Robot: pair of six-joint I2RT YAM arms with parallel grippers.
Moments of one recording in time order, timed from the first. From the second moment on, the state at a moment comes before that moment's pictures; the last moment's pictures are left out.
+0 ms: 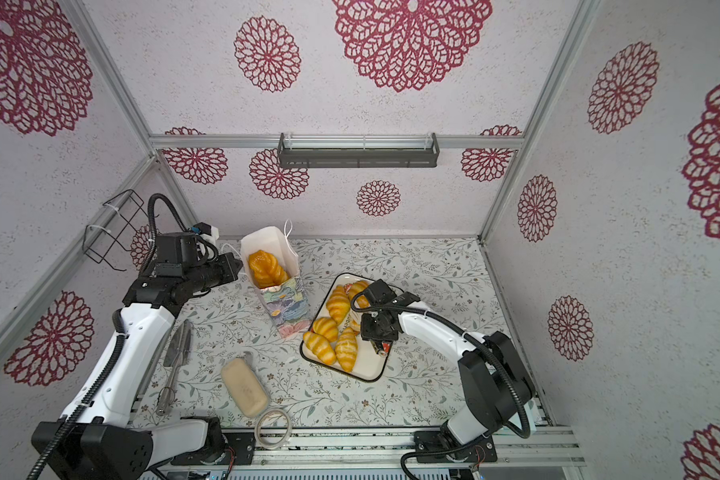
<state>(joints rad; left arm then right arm) -0.05 1.27 1.33 -0.68 0.23 -0.34 0.63 1.55 1.08 -0.73 -0.12 0.63</state>
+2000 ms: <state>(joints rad) -0.03 1.27 1.32 -0.68 0.23 -0.34 0.68 1.50 1.50 -0.79 -0.09 0.53</state>
